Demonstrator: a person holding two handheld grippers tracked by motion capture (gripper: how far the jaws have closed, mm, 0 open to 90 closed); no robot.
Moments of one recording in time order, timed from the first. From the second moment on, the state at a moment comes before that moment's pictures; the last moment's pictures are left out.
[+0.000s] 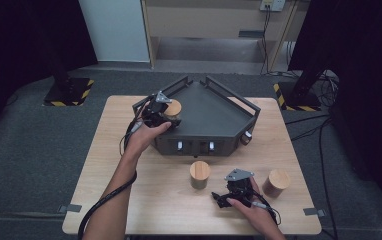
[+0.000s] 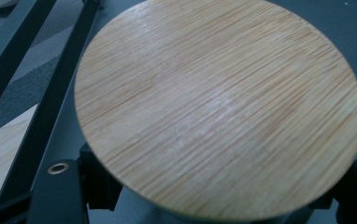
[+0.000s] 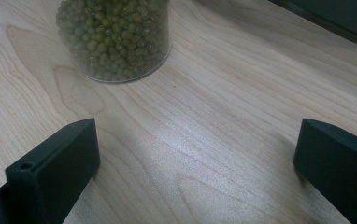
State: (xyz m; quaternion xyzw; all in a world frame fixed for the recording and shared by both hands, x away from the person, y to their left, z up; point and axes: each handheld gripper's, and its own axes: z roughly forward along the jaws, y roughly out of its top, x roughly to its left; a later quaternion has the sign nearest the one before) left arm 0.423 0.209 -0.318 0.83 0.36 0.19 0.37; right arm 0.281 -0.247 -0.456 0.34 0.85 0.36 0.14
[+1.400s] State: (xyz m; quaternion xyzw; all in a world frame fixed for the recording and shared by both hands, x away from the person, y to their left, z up) left arm 0.394 0.230 -0.312 0.83 0.36 0.20 0.38; right arm 0.281 -0.247 -0.456 0.34 0.85 0.36 0.14
